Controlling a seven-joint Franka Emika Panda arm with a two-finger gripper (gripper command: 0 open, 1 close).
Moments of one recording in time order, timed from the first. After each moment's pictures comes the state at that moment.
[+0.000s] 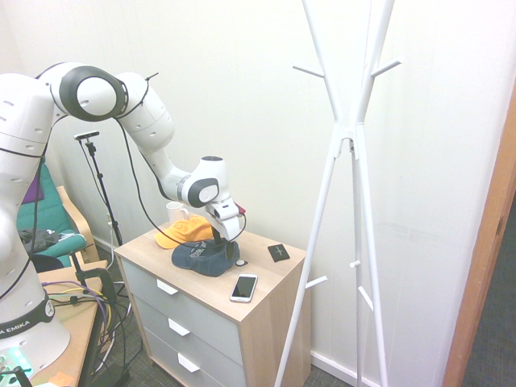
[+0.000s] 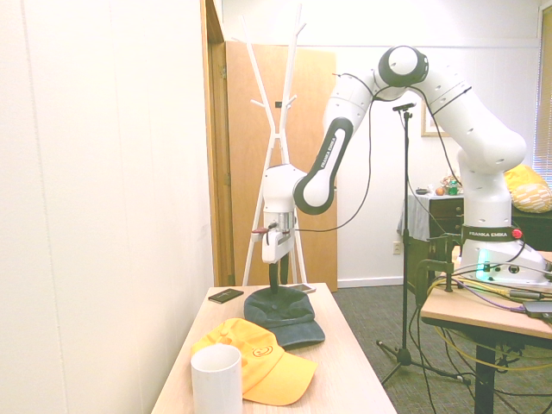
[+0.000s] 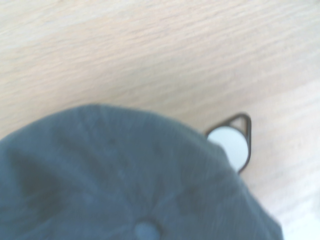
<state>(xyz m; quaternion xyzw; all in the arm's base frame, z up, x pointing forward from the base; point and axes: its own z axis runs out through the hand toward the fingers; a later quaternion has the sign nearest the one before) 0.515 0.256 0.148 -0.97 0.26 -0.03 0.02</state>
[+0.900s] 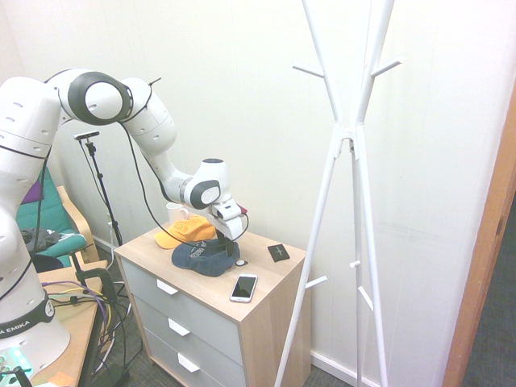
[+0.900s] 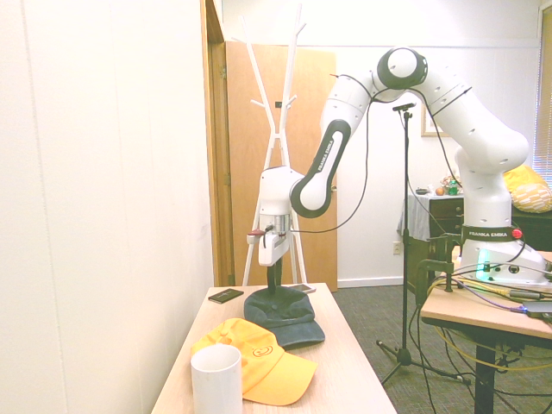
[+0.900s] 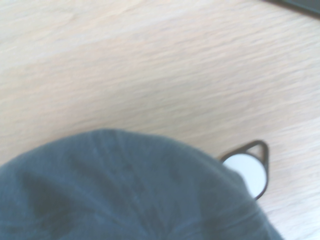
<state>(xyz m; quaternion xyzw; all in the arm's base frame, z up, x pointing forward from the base) 0.510 0.275 0.146 -0.97 0.24 -0.03 0.01</state>
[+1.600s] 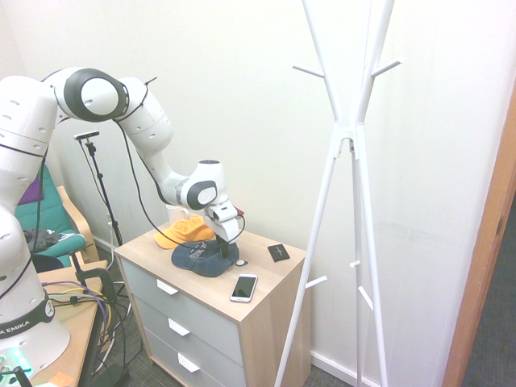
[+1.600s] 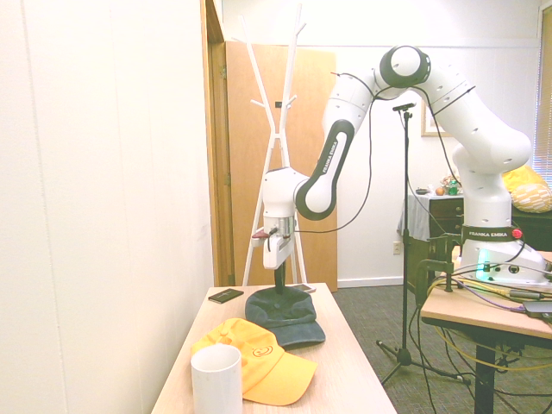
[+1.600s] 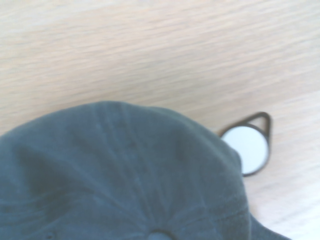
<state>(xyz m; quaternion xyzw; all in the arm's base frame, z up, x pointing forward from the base) 0.502 0.268 0.144 -0.97 0.26 -0.04 -0.01</state>
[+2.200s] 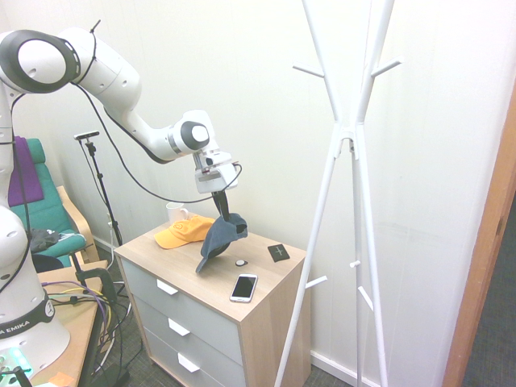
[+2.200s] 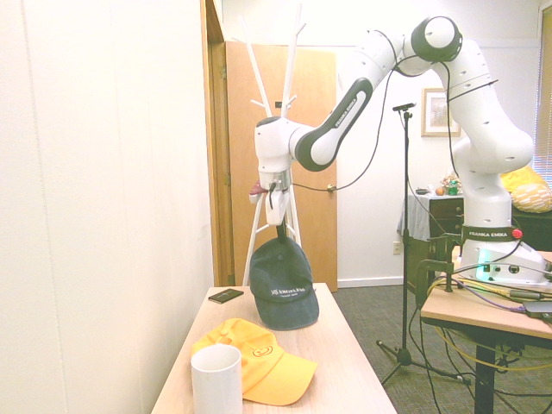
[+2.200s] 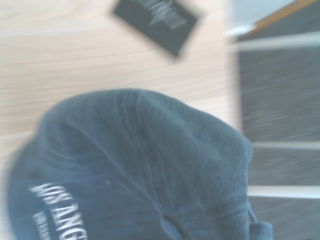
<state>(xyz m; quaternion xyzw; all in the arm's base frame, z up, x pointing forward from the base) 0.496 0.275 0.325 -0.96 0.18 -0.14 -0.17</state>
